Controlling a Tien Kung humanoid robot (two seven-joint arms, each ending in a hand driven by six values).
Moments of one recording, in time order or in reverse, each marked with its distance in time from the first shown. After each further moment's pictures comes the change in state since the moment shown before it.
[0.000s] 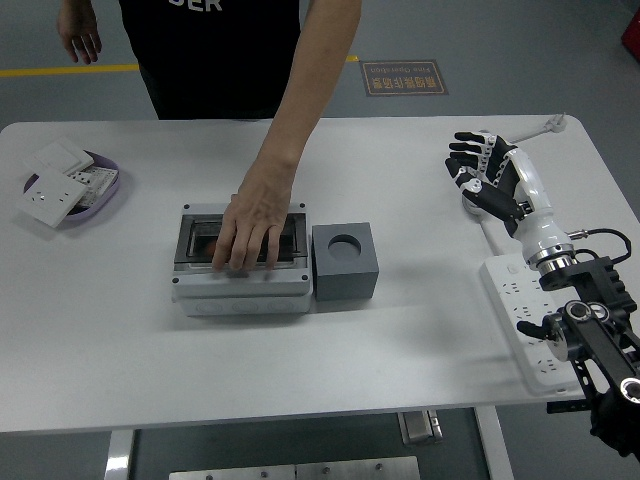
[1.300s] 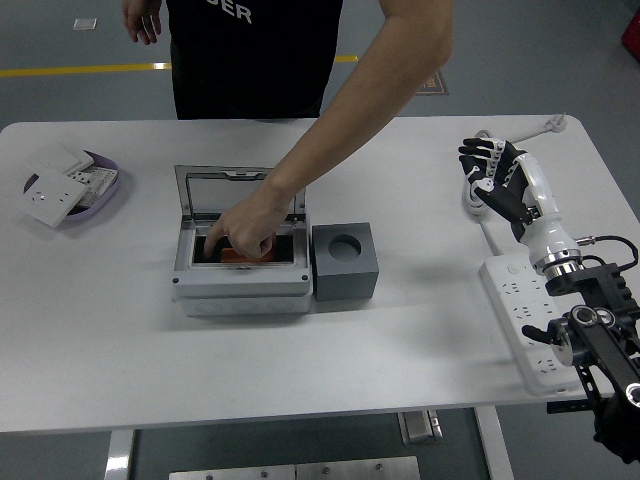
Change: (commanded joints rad) left arm 0.026 -0.020 -0.017 0.000 -0.012 0.007 -0.003; right arm -0.028 -0.002 0.031 0.003 0.009 -0.005 0.004
